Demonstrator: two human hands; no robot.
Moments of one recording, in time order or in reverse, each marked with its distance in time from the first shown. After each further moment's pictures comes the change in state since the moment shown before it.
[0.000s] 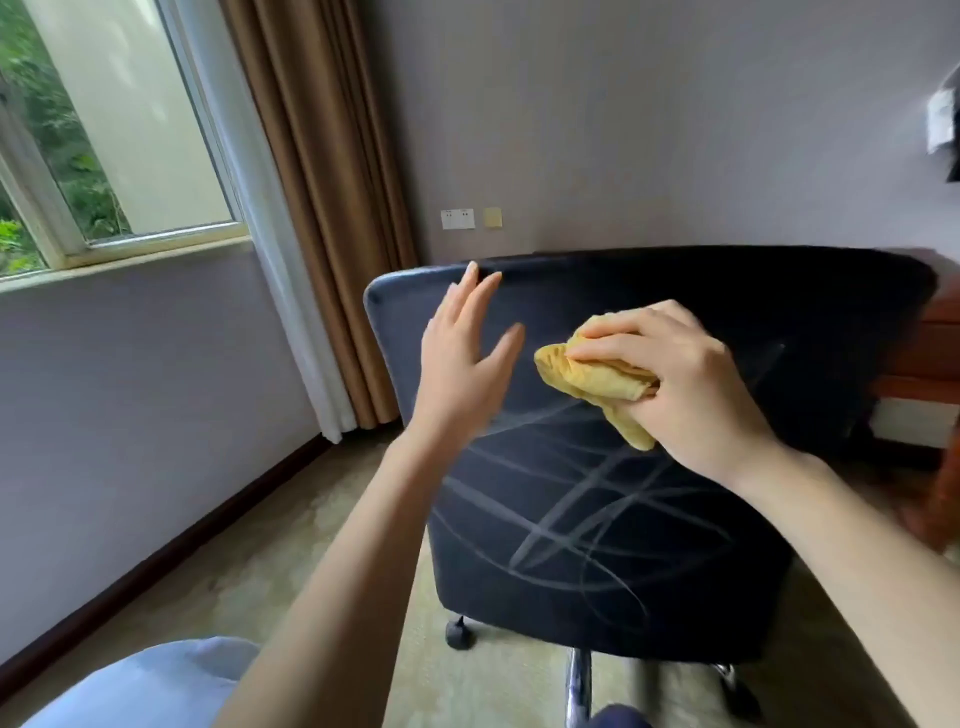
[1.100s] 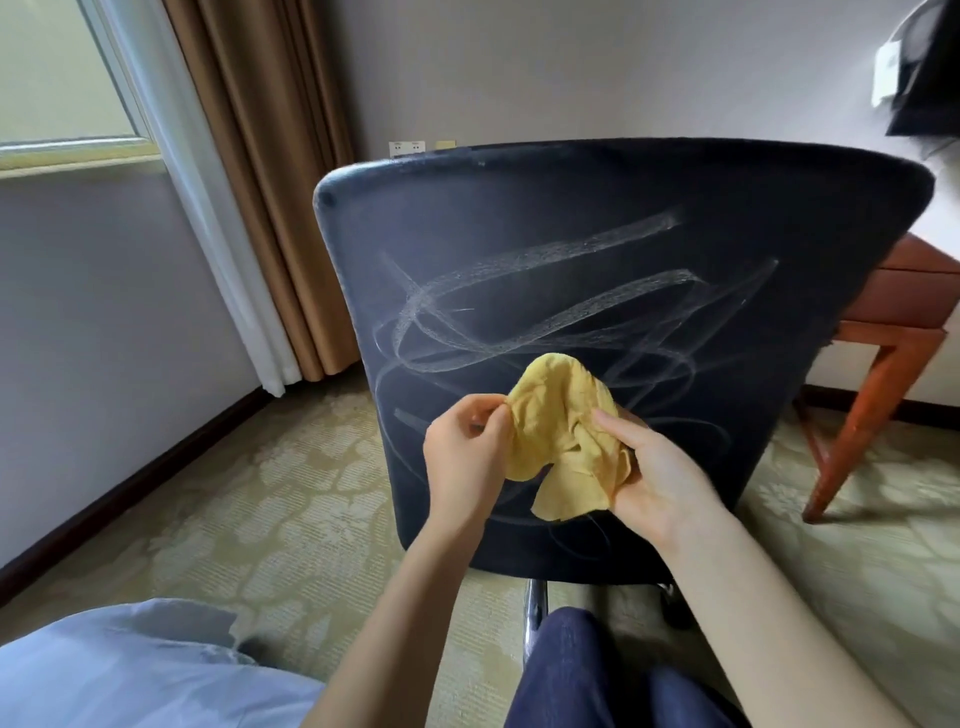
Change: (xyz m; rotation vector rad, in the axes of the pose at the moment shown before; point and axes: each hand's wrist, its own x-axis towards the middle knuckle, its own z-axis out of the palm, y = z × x) left_hand -0.107 -0.053 0.061 -0.422 0.047 -0.533; right_hand -0.095 -0.013 0.071 1.357 0.286 1.526
